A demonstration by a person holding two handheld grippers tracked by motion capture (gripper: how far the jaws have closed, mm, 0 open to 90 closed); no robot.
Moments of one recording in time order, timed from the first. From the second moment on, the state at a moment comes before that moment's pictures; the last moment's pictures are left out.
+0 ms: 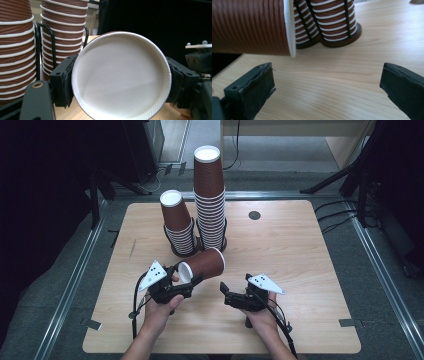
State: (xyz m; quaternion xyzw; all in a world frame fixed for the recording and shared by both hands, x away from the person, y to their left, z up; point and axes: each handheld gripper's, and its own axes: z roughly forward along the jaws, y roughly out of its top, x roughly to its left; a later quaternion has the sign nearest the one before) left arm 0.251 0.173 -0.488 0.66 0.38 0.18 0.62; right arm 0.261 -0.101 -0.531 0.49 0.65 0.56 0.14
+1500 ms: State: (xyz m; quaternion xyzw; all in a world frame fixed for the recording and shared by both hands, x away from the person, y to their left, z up) left arm 0.248 0.161 -0.492 0.66 0.37 0.19 0.62; right arm 0.256 -0.086 -0.518 0.66 0.31 0.63 -0.27
